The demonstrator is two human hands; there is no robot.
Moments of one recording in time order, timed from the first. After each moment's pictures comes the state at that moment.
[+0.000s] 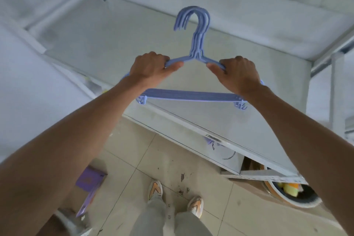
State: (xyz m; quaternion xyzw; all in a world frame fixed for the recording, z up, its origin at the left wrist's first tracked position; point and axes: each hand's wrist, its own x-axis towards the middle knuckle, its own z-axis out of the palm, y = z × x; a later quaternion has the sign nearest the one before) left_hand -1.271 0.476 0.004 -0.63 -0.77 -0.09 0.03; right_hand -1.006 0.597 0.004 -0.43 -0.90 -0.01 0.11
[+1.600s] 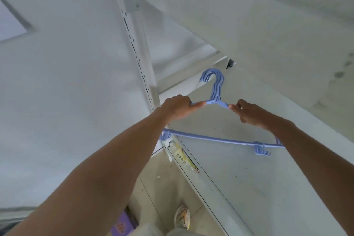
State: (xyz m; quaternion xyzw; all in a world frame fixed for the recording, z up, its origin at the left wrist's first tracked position) left_hand -1.734 0.466 -0.040 -0.43 -0.88 -0.06 -0.18; right_hand -1.552 0.624 0.026 -0.26 -0.91 0.28 -0.13
